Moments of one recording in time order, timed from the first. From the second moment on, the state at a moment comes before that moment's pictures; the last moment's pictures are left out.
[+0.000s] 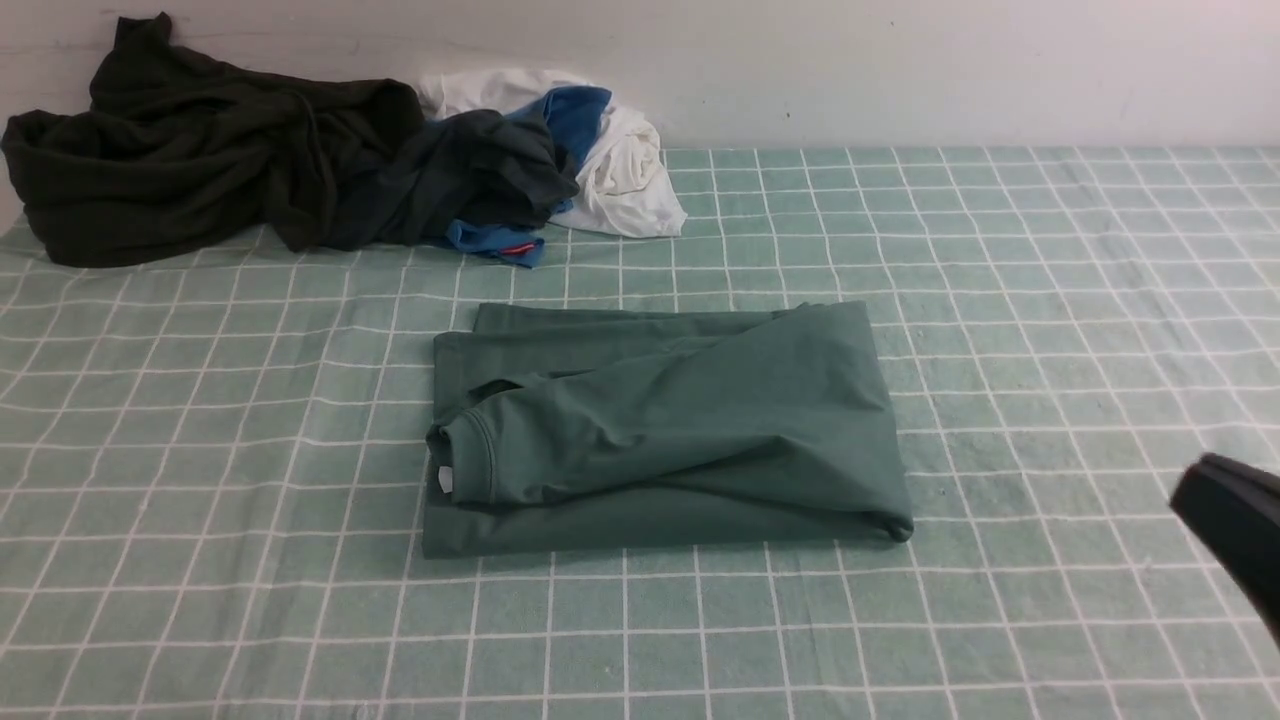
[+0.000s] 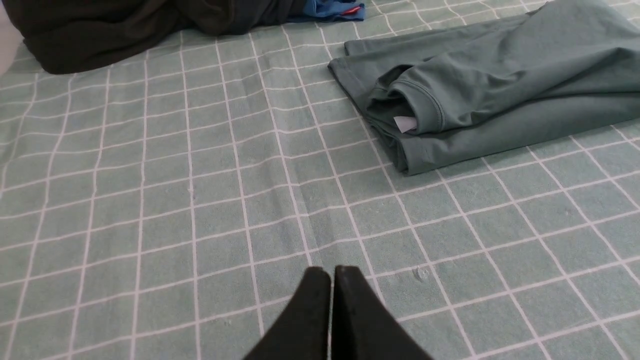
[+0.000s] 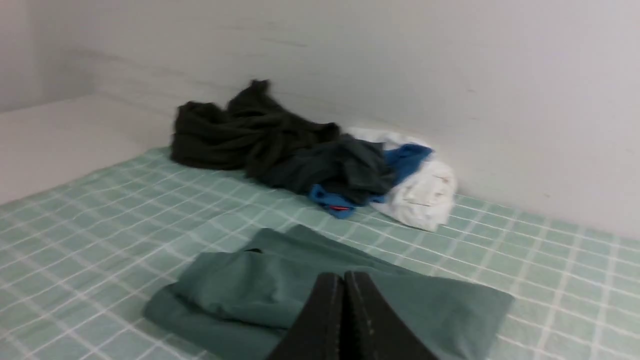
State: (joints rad) right arm 0.48 0.40 -0.24 0.07 0.02 0.00; left arm -0.25 -0.02 -0.50 0.07 1.02 0.00
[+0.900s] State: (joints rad) right arm -0.05 -0.01 0.02 0.00 0.35 0.13; left arm -0.25 -0.02 -0.50 0.07 1.02 0.00
